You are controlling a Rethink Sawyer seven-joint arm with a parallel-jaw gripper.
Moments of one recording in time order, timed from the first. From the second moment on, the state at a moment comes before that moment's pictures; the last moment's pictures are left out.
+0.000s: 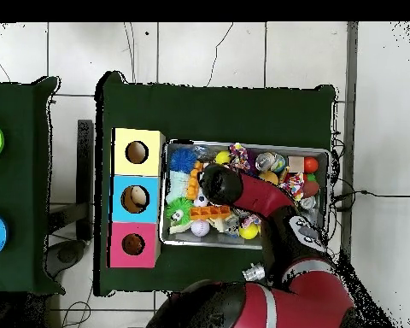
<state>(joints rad) -0.37 -0.37 0.11 1.59 0.01 0.29 1.01</state>
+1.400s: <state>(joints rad) -0.32 -0.77 0.17 1.97 -0.08 0.29 1.01</state>
